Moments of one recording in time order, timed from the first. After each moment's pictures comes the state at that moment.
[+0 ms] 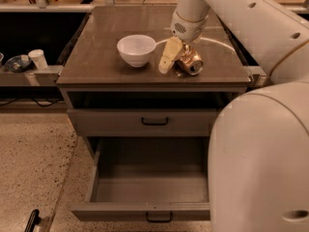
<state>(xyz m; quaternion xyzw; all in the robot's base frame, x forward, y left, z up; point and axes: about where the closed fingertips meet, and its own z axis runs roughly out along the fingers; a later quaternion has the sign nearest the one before) 0.702 -0.096 0.862 -0.43 0.90 0.00 0.12</state>
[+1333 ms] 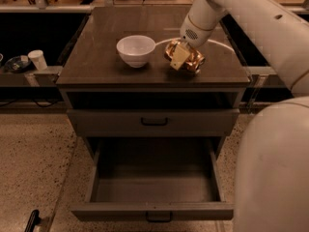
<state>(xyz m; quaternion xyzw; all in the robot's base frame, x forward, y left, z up) 0.708 -0.097 0.853 -0.48 0.86 0.06 0.18</state>
